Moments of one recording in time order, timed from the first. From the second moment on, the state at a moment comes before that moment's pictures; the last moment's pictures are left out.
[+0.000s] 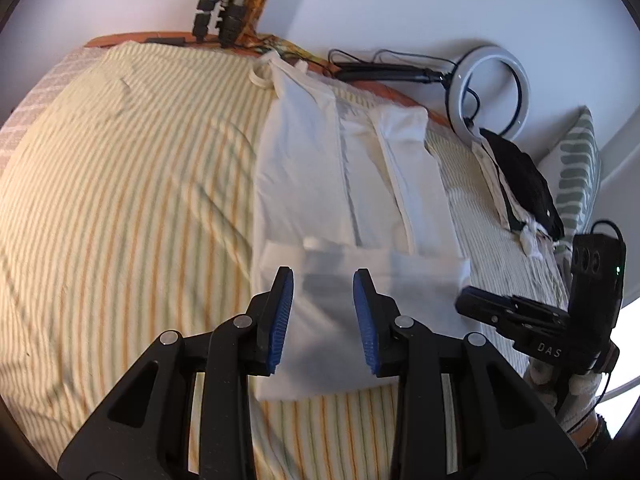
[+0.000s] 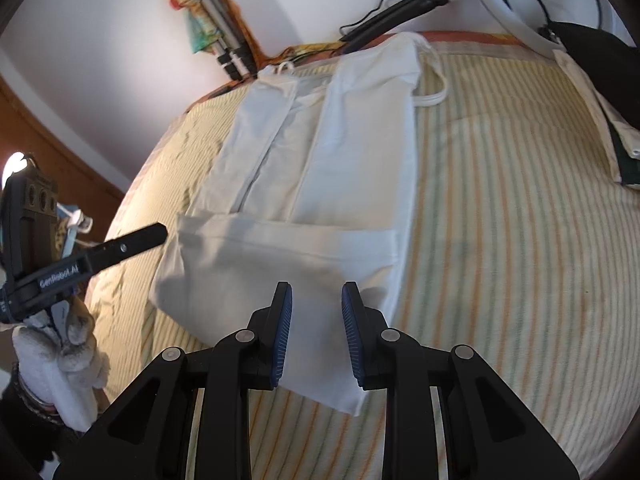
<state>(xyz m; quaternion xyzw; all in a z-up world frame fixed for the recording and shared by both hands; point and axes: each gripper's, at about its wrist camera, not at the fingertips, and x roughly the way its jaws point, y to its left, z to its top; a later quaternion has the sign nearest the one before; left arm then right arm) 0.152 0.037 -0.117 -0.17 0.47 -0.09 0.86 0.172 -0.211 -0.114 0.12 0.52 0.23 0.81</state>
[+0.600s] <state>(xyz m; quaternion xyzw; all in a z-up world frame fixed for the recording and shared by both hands) 0.256 0.078 -0.128 -0.19 0.48 -0.11 0.85 0.249 -0.225 -0.100 0.11 0.49 0.24 0.83</state>
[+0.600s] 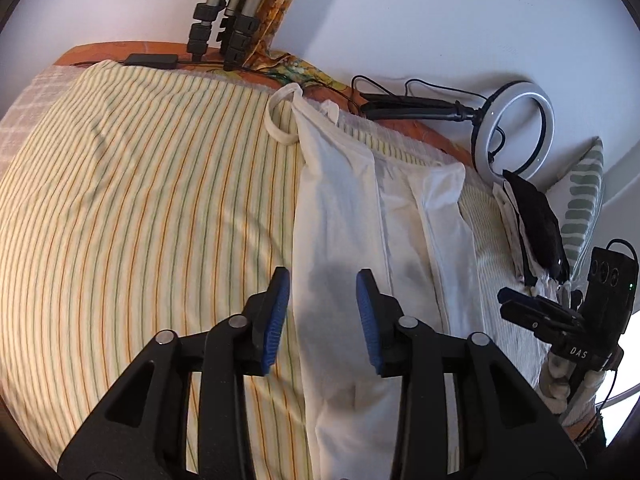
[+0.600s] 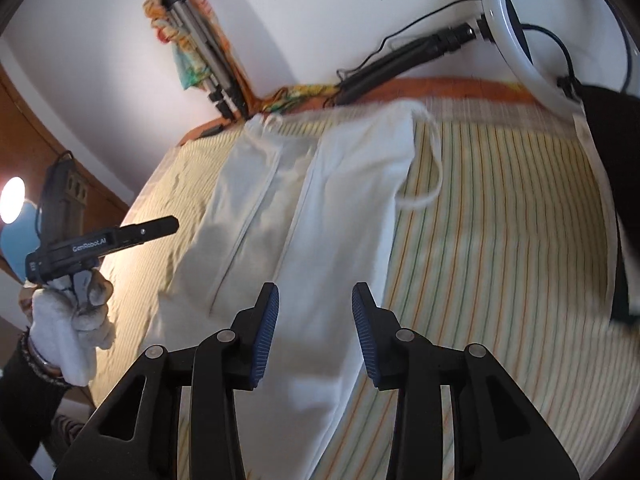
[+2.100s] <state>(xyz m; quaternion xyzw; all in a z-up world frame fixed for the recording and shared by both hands) 0.396 0.083 -0.153 -0.27 0.44 -0.18 0.84 0.406 -0.250 -0.128 0.20 0.47 0.27 0.82</state>
